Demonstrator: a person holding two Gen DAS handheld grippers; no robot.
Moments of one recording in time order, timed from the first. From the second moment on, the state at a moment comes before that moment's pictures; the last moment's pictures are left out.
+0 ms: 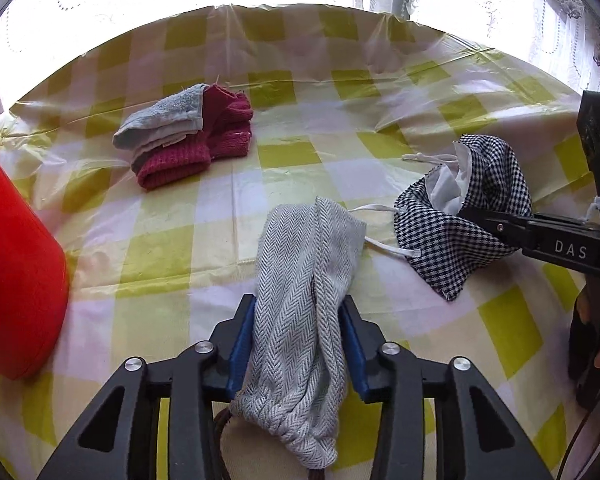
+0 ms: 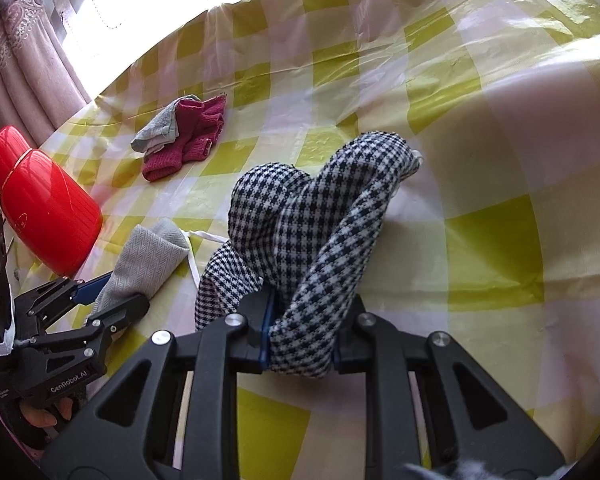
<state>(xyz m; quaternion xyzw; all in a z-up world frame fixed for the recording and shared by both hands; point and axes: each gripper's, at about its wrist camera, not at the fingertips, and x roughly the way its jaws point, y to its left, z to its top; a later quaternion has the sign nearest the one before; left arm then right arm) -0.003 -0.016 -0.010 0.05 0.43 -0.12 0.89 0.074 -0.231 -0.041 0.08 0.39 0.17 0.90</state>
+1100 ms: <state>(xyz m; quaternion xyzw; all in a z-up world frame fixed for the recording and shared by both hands) -0.200 0.069 0.104 -0.01 0.28 -0.02 0.96 -0.187 -0.146 0.107 -0.07 0.12 0.16 0.98</state>
